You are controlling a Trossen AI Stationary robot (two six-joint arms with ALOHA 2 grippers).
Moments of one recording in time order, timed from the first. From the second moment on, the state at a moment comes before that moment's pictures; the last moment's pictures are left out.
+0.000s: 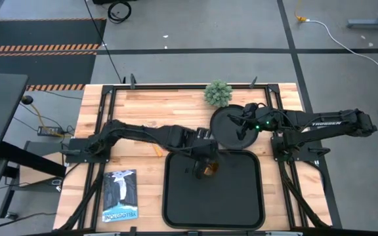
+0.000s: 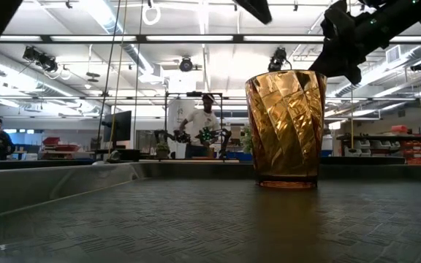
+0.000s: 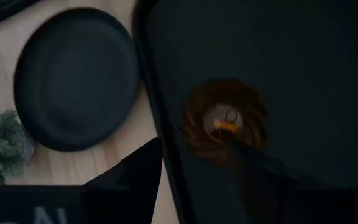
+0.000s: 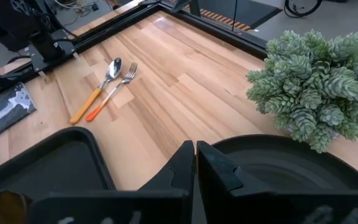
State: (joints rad) left arm -0.22 2.16 2.32 -1.20 -0.20 0.19; right arm -0.08 0.80 0.57 -0.29 0.34 0.45
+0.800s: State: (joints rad) left arm -0.36 2.12 2.26 -1.39 -0.42 0.07; right arm -0.08 0.80 0.57 -0.27 0.34 0.45
